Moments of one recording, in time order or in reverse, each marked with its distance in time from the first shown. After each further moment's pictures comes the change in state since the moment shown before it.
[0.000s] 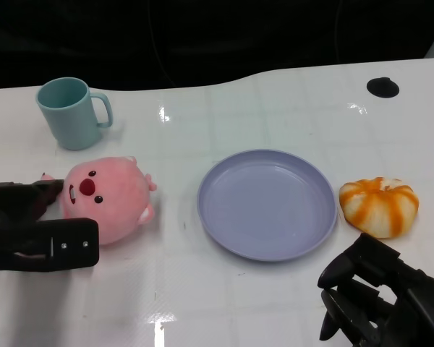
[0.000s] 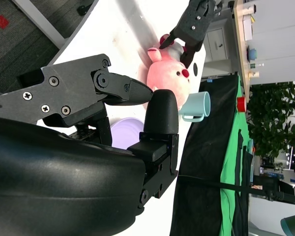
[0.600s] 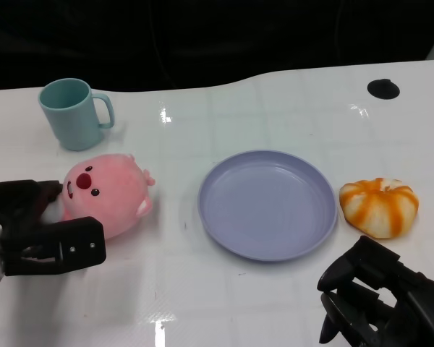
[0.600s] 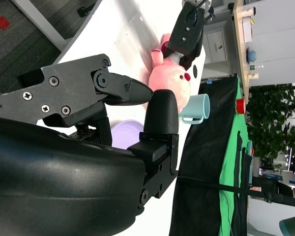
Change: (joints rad) left arm -0.112 -0.090 -0.074 0.349 -0.021 -0.083 0.340; right arm 0.014 0.000 0.004 -0.010 -0.005 -0.003 -0.001
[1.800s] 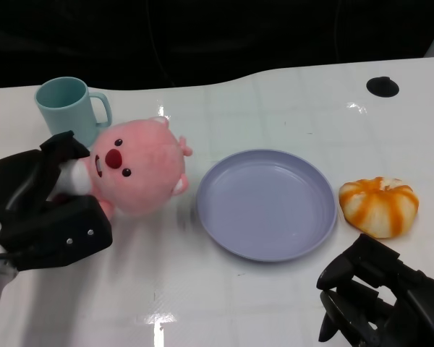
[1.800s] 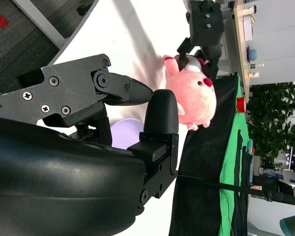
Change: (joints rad) left arm 0.158 -0.004 0.198 -0.373 -0.185 -0.129 0.110; right arm -0.004 0.000 0.002 -0.008 -0.002 0.006 -0.003
